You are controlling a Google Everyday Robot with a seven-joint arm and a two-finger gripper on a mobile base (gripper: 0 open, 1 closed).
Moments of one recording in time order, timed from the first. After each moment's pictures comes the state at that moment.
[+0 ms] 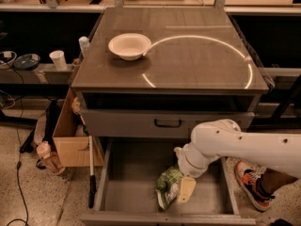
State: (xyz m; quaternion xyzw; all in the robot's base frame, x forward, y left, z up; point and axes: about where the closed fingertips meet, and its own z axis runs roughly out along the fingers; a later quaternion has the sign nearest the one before) arm 0.446 -0.107 0.542 -0.67 0.72 0.10 0.12
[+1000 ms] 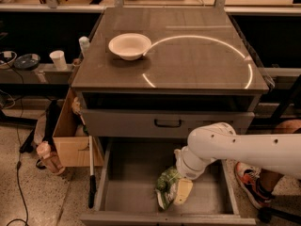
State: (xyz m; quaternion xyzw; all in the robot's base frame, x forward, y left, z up) arm 0.449 -0.103 0.522 -0.66 0.74 0.09 0.12
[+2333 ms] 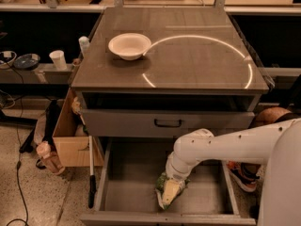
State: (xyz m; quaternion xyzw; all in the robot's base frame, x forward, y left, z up) arm 0.471 -0.076 0.452 -0.62 0.78 0.10 0.10
